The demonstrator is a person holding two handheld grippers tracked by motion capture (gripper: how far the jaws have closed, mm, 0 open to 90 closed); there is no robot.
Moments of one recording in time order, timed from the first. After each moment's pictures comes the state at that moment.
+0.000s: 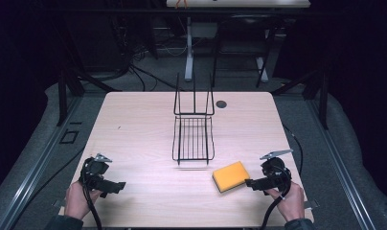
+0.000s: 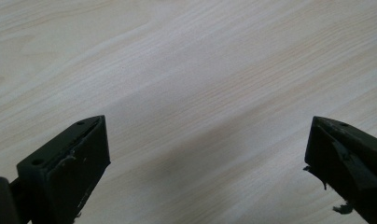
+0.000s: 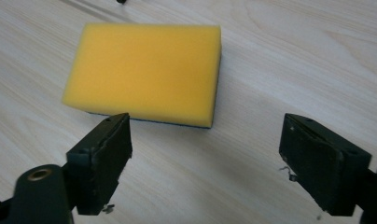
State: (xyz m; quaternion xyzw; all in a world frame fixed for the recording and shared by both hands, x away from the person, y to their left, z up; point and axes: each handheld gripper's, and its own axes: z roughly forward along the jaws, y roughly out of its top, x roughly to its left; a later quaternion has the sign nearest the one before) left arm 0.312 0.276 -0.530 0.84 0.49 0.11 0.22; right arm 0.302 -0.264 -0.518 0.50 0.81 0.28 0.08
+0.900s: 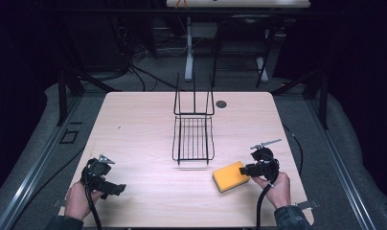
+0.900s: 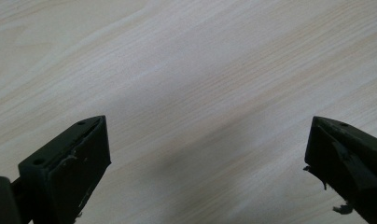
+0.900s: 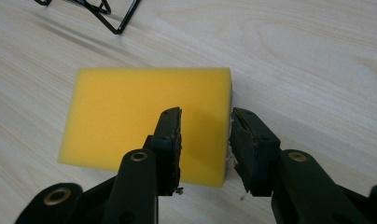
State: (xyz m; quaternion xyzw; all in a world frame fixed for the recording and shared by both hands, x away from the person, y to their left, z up) left arm 0.311 0.271 -0.533 0.85 0.48 0.11 0.19; right arm 0.338 -0.243 -0.526 0.53 0.80 0.28 0.05
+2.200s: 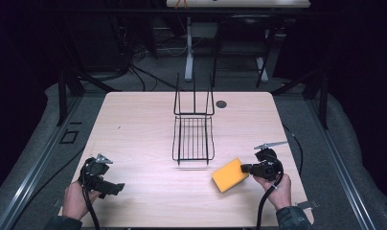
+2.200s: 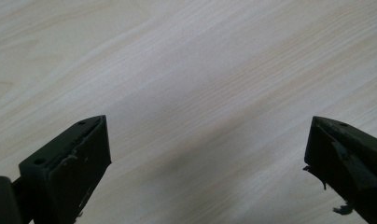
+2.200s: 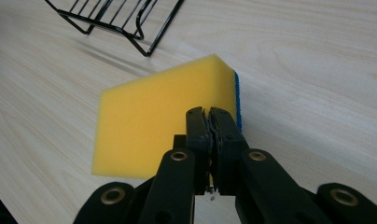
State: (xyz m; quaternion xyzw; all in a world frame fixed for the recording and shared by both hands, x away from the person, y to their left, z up) left arm 0.310 0.275 -0.528 0.85 0.47 0.12 0.21; right arm 0.330 -0.249 -0.520 0.53 0.78 0.35 0.03
